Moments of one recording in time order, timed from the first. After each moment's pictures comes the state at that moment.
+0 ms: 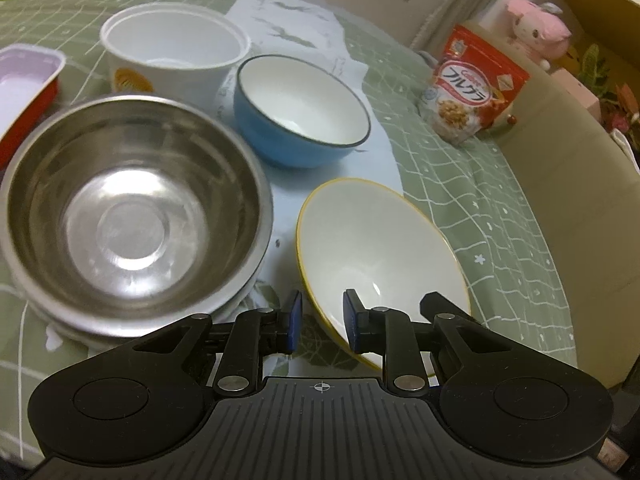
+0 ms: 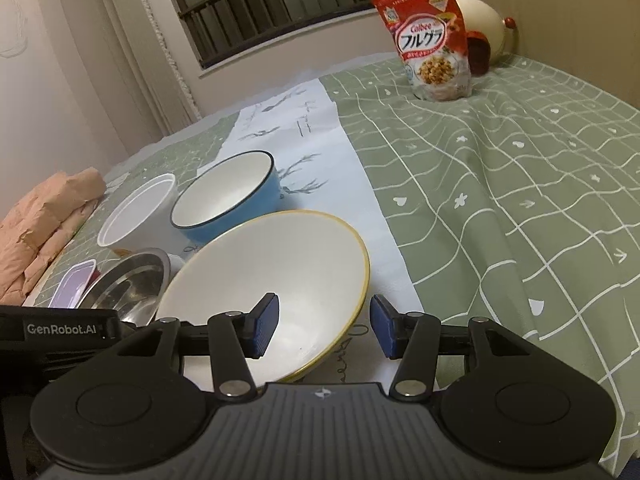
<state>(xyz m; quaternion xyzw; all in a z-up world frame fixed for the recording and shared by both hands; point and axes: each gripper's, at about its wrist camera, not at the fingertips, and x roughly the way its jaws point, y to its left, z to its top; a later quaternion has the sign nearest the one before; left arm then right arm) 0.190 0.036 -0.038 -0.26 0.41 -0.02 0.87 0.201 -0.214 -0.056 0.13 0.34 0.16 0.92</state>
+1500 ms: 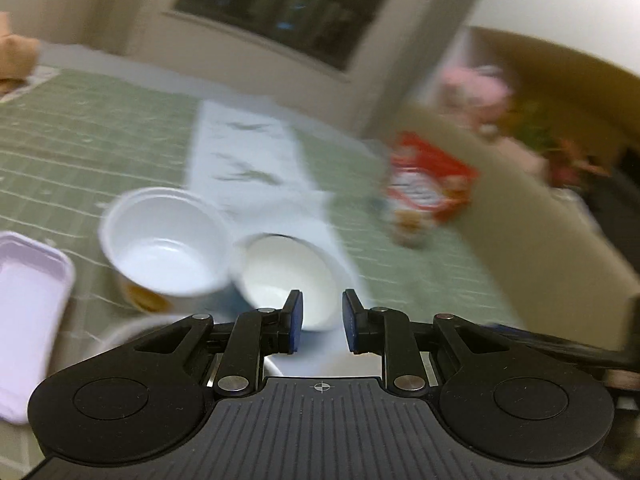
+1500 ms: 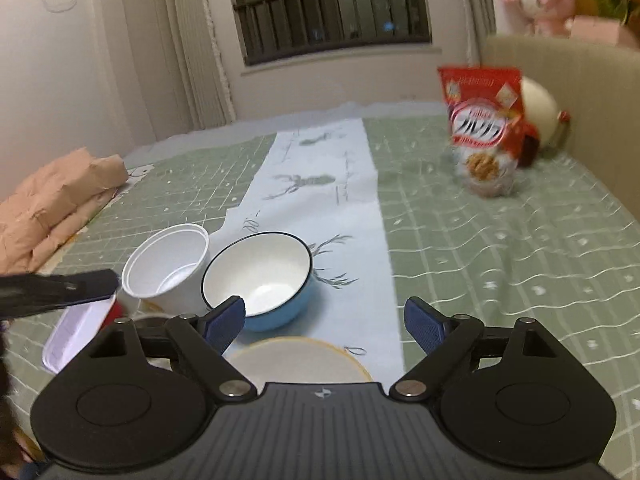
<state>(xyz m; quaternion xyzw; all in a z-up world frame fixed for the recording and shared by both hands) 0.214 0.113 0.048 -0.22 0.29 -0.05 0.93 0.266 -0.191 0.046 0.04 0.32 0.21 0.92</state>
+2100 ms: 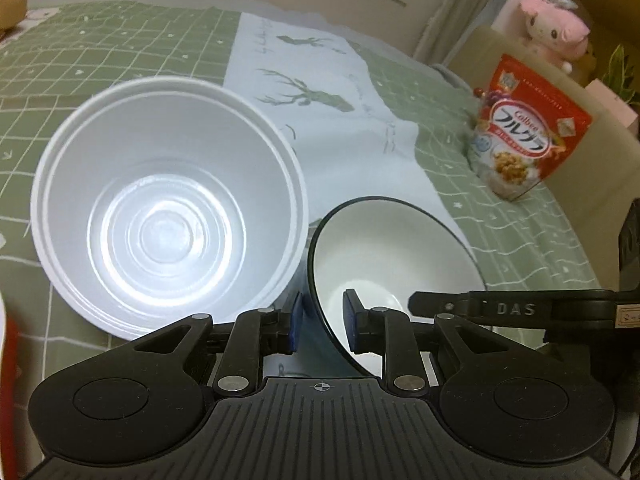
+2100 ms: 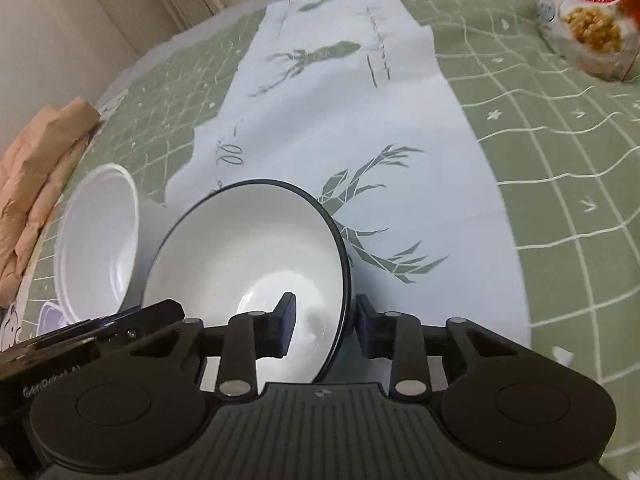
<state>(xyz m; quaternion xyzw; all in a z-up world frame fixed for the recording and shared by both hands) 0.350 0.131 -0.039 -0.18 0.40 -0.02 0.90 0.442 -0.095 -0.059 0.07 0.51 0.24 0.82</state>
